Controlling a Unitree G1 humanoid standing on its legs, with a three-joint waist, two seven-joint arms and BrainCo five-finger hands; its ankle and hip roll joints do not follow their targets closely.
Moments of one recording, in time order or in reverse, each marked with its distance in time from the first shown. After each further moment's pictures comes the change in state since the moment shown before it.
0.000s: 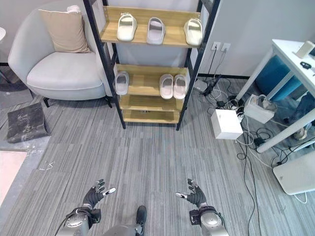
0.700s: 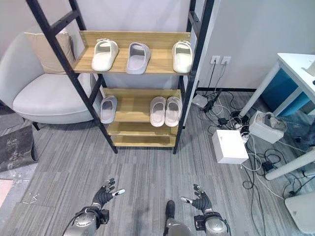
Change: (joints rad) left arm -0.007 -0.062 -0.046 0.033 0.038 0.004 -0.005; right arm 0.040 -0.034 -0.041 0.011 -0.005 0.006 -0.009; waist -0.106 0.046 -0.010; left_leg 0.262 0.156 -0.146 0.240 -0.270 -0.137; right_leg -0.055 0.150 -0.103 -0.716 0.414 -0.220
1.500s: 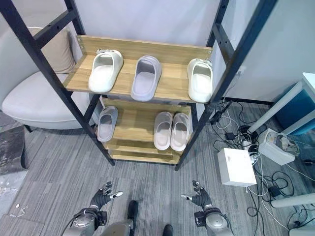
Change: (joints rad) left arm -0.013 0.035 0.000 0.017 0.000 0.004 0.008; right arm -0.025 0.013 0.036 -0.001 0.027 -0.006 0.000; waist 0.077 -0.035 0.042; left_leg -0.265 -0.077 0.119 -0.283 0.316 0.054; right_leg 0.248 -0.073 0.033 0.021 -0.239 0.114
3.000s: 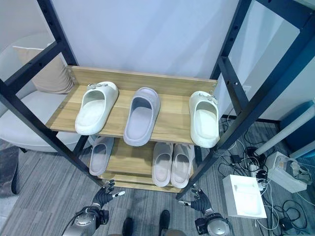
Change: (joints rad) left arm 0.004 -0.004 -0.027 -0.028 0.015 0.004 -0.001; right arm 0.216 -0.154 0.012 -0.432 -0.236 0.014 0.030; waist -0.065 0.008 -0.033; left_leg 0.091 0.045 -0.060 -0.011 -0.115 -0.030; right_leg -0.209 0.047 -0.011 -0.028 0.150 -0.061
